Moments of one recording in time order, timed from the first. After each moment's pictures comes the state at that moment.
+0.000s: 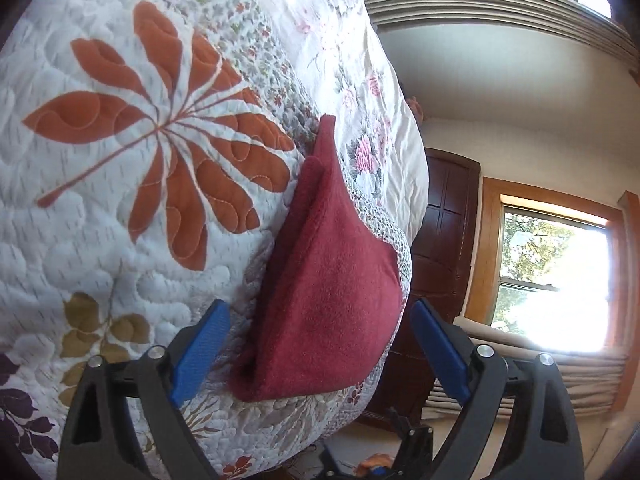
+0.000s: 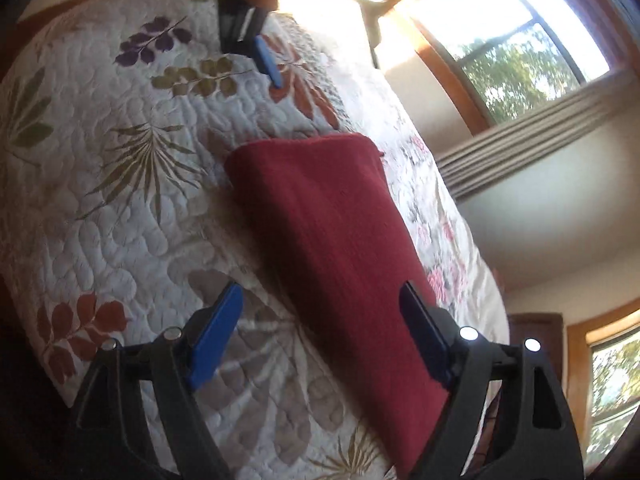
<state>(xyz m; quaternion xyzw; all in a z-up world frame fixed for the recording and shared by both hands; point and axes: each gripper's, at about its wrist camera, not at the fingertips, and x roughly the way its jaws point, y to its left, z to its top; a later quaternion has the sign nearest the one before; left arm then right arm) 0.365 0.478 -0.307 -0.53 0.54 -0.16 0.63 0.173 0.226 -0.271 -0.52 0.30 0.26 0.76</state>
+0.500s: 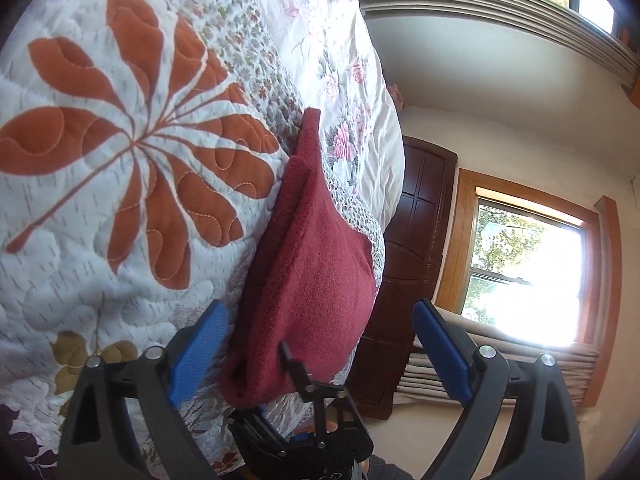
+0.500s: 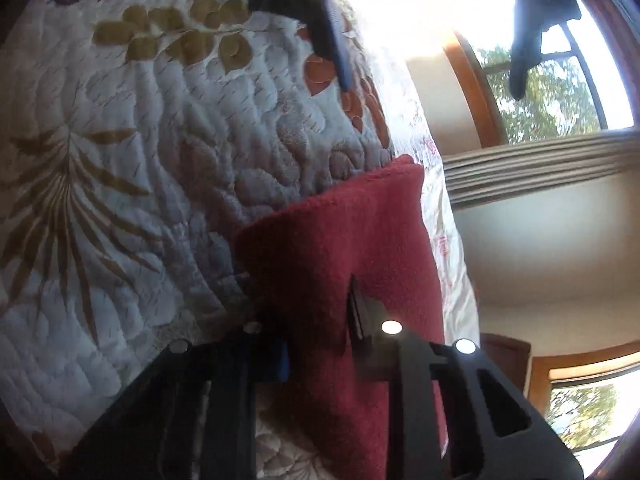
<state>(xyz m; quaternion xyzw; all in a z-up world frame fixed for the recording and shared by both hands) 0.384 0.485 -0.332 -0.58 0.53 -0.21 0.58 0.235 0.298 -0.320 -0.56 0.32 0.23 0.73</state>
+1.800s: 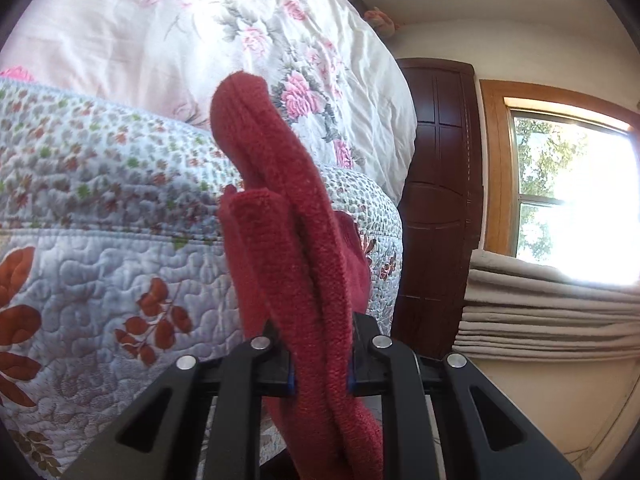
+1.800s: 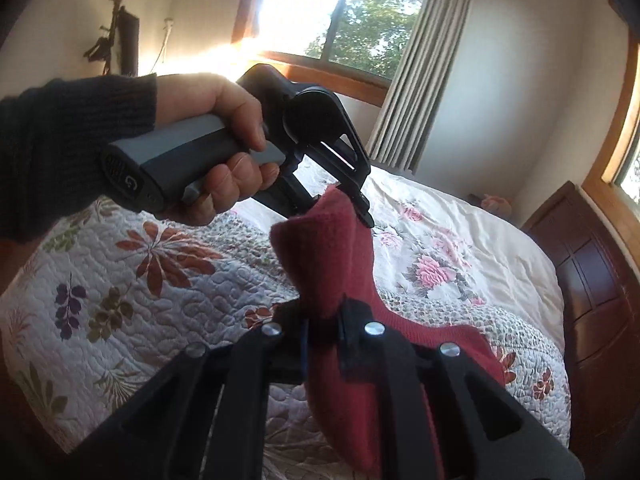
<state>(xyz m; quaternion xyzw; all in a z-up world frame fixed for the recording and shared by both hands) 0.567 0.276 -0.205 -0.37 0.63 -0.27 0.63 0.299 0.151 -0.119 -0.17 0.32 0.18 0.92</state>
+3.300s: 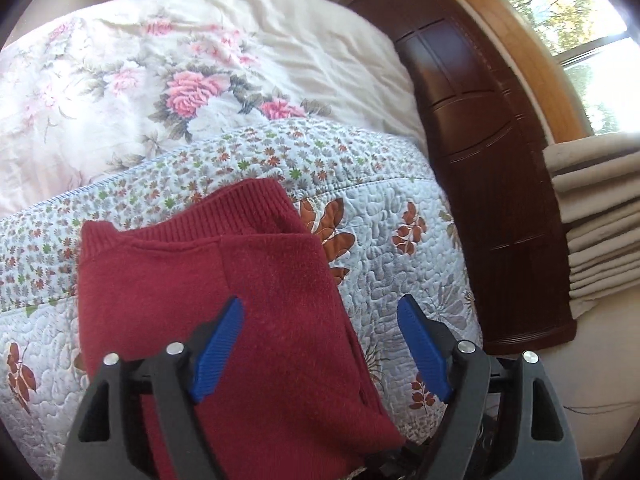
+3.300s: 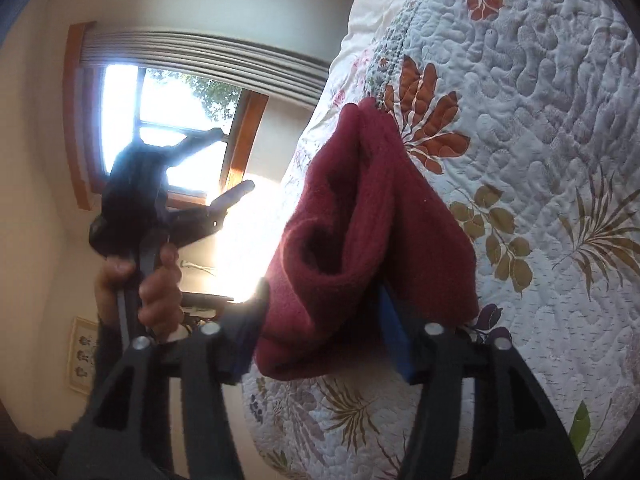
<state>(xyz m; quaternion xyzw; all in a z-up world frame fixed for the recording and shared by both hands) 0.502 0.000 -0.178 -0.13 0.59 -0.28 0.75 0.289 -0.237 -0.301 0.51 0.42 0.20 0.72</state>
